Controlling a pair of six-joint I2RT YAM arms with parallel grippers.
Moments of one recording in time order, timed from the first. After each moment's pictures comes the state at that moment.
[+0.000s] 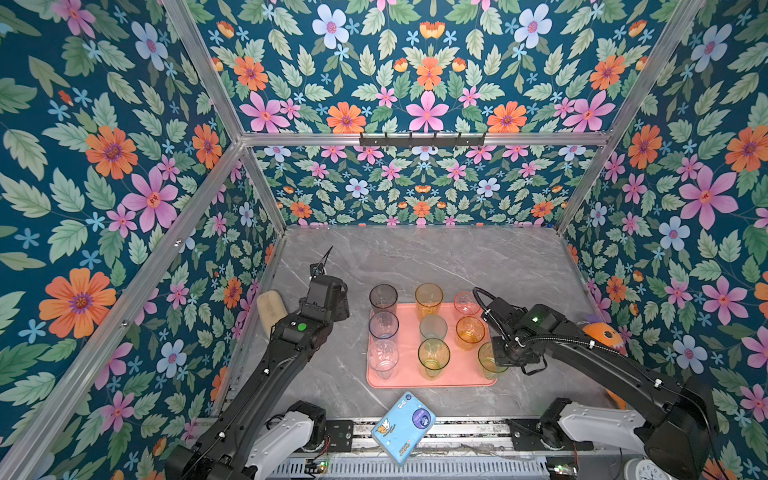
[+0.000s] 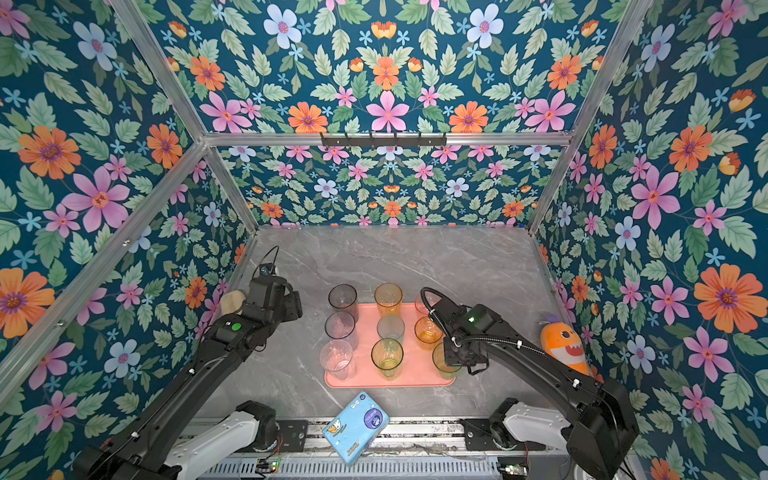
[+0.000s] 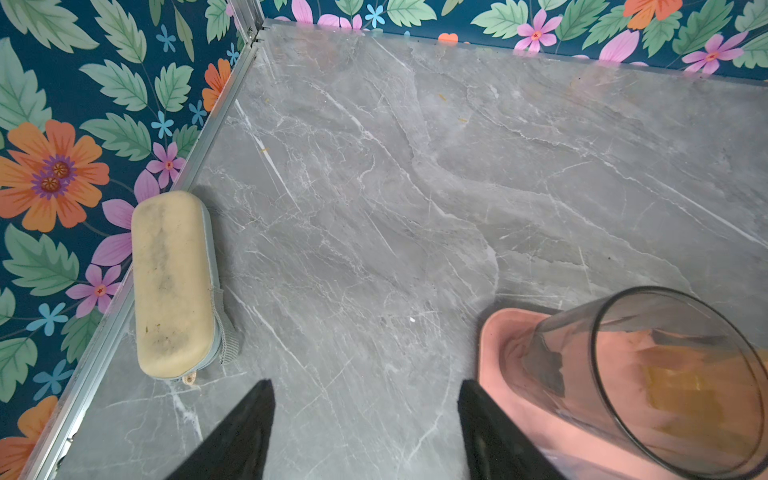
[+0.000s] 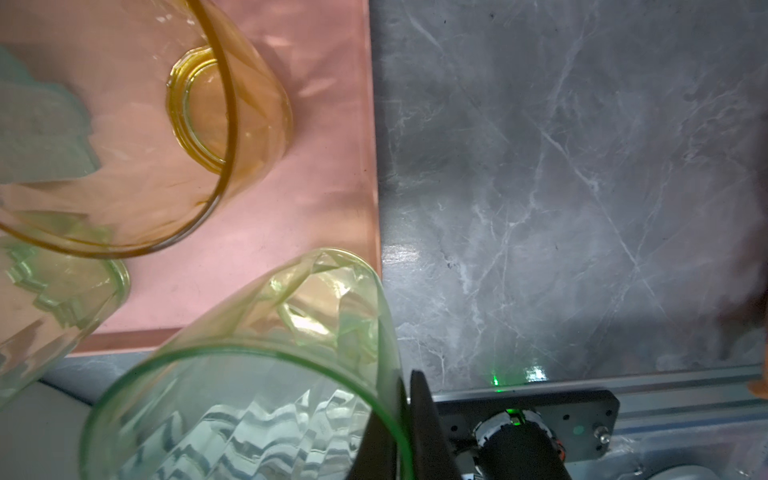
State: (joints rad) left arm -0.39 0.97 0.86 -0.67 -0.41 -0.37; right arm 0.71 1.18 0.93 -1.24 0.13 0.71
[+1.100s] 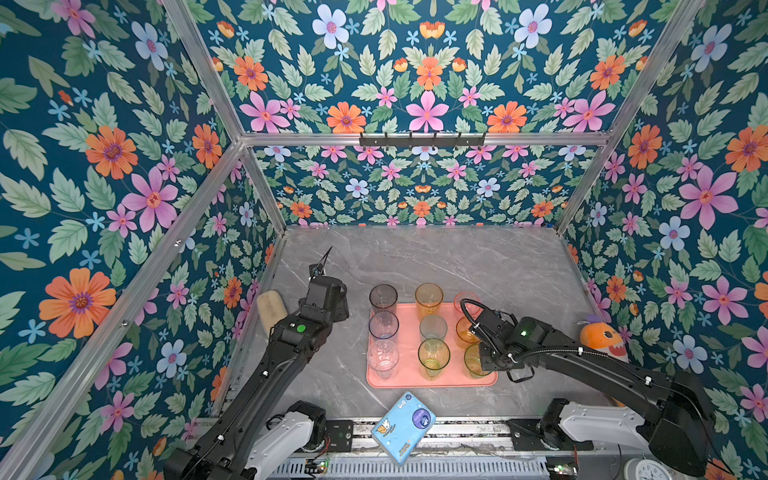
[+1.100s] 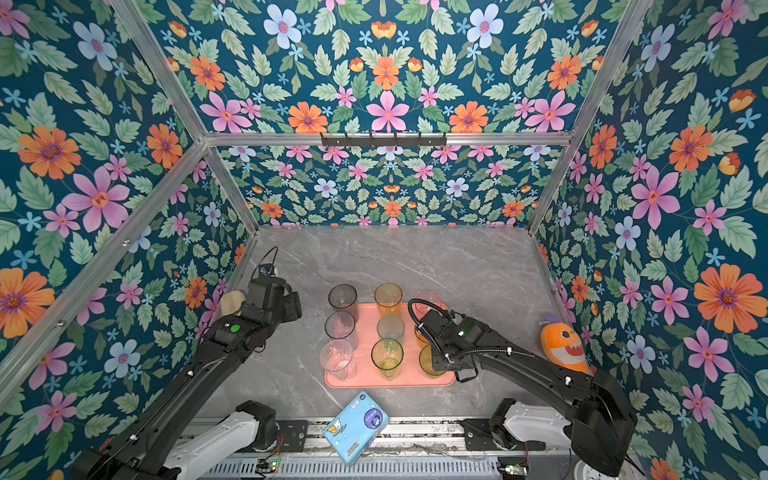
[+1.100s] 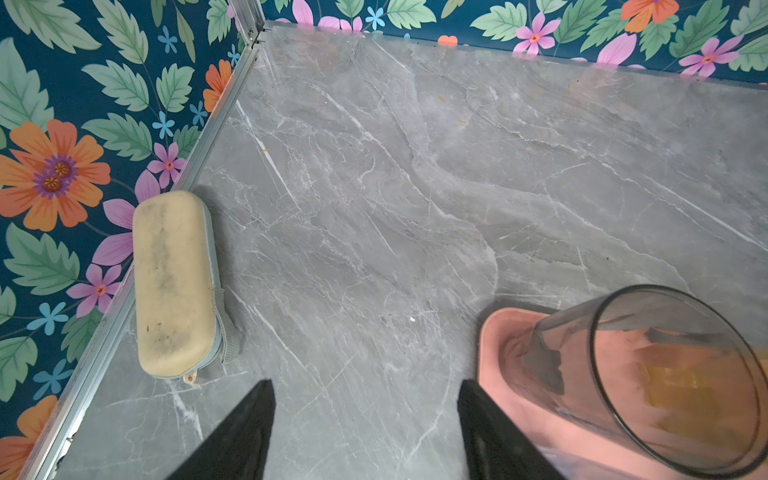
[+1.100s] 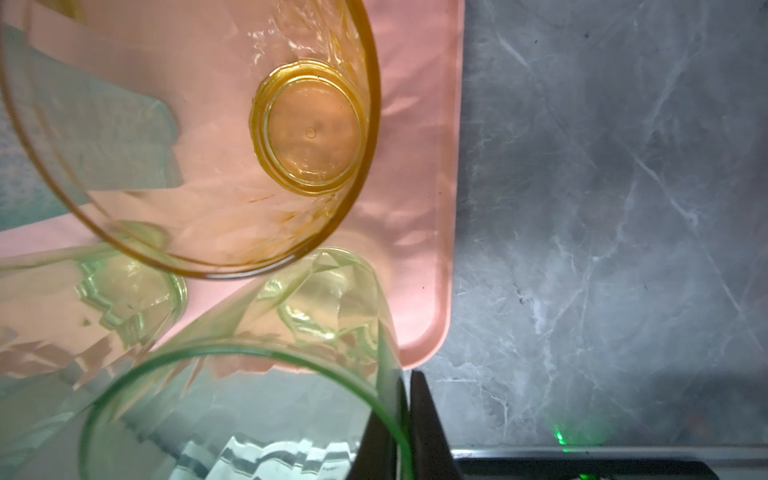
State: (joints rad) left arm -0.39 0.96 0.85 -0.67 -0.41 -0.37; right arm 0.83 1.19 0.84 -1.04 0.15 0.81
